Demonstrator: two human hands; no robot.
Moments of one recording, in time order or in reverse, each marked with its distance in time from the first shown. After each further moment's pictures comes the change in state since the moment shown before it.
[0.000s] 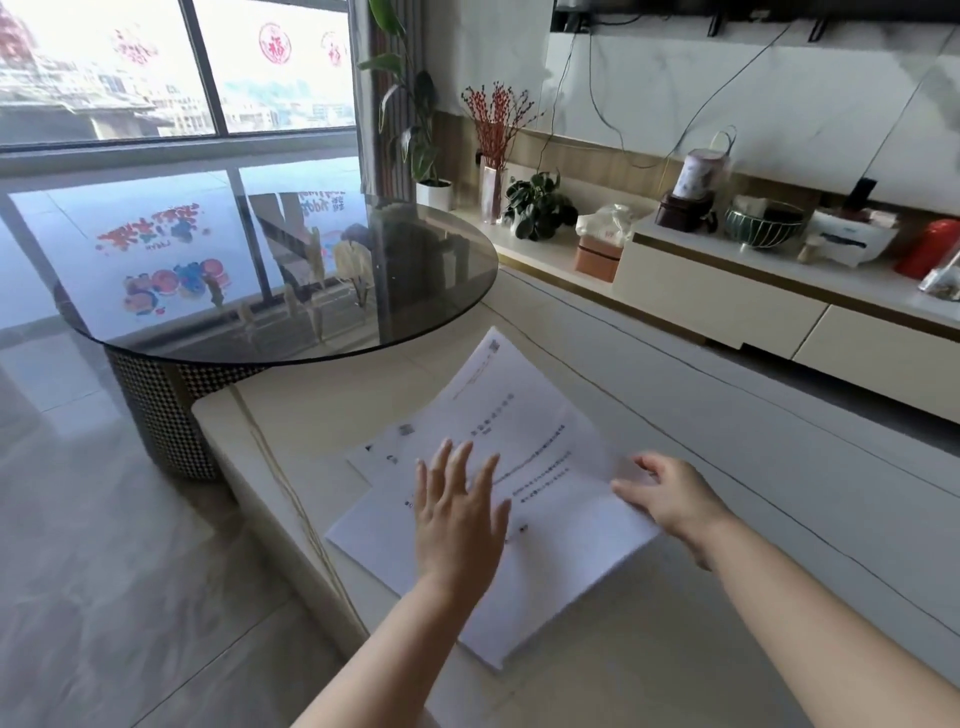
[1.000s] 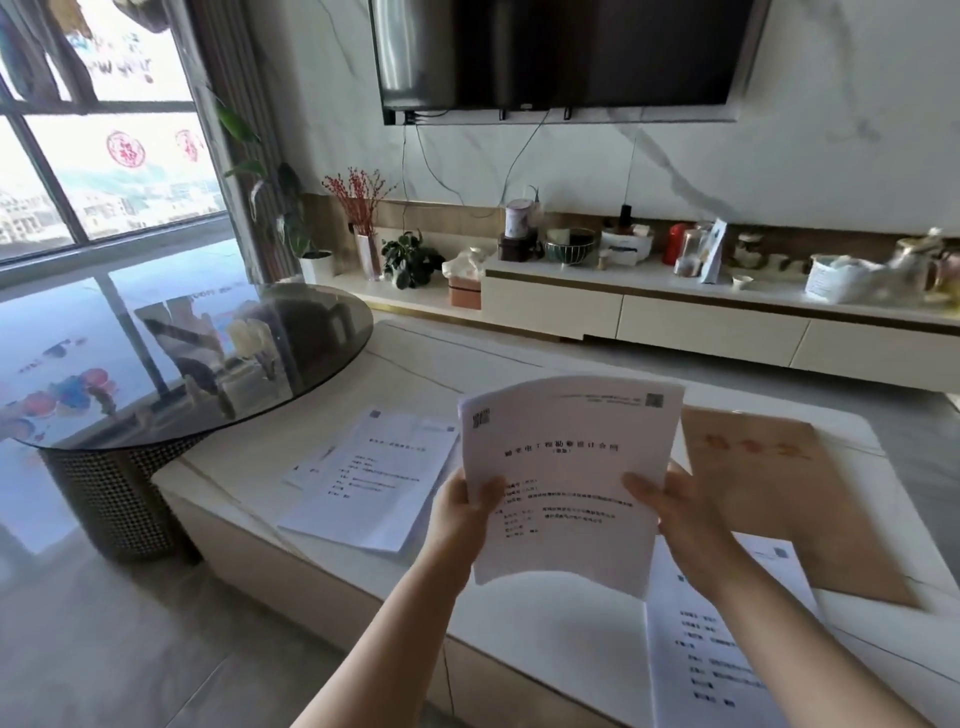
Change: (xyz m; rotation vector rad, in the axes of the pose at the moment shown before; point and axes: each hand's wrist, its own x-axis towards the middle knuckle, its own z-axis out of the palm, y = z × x) left_hand -0.121 0.187 -0.174 -1.118 -0.502 -0.376; right_hand -0.302 0.017 -0.140 0.571 0.263 -0.098
